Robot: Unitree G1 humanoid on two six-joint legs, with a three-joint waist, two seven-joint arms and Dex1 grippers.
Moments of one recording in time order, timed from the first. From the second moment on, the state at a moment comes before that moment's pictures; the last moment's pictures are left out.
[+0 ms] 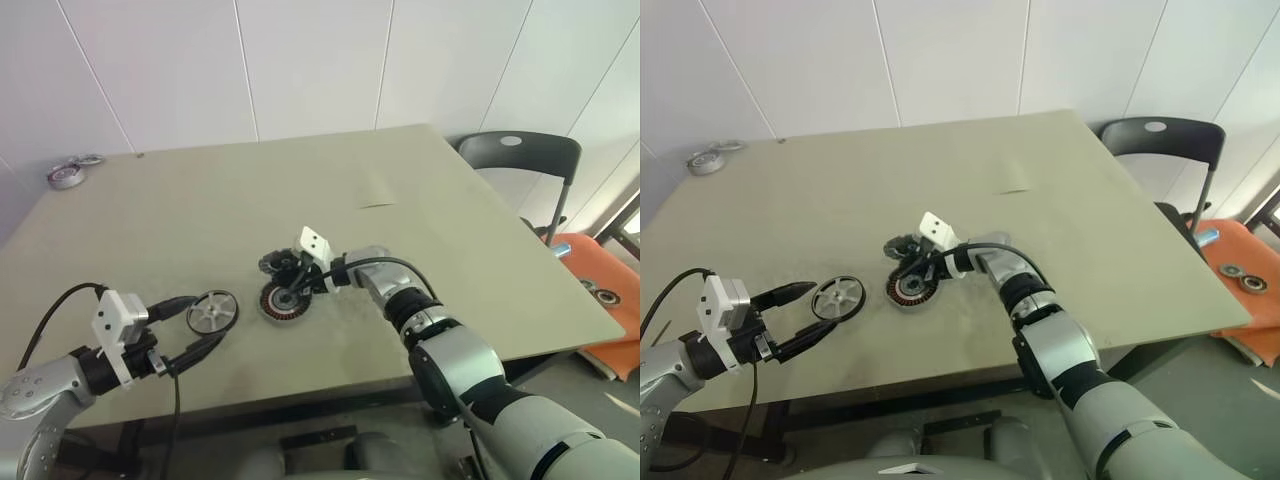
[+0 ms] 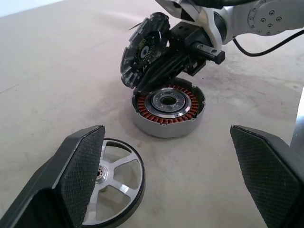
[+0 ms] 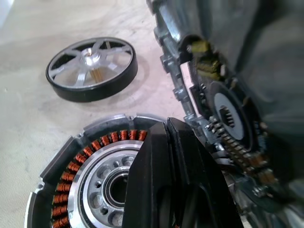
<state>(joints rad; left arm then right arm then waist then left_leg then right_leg) 0.35 0.68 0.39 -0.43 -0.60 0.33 -0.93 -0.96 0.00 0.17 1.13 -0.03 -0.03 1.10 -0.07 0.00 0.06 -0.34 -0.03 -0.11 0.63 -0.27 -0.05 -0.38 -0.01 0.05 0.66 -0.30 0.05</state>
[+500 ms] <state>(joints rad) 0.38 0.65 0.37 -0.44 -0.60 0.34 -0.91 -0.93 -0.12 0.21 0.98 -0.01 0.09 1.41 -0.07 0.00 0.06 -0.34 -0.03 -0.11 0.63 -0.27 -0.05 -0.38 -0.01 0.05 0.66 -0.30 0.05</state>
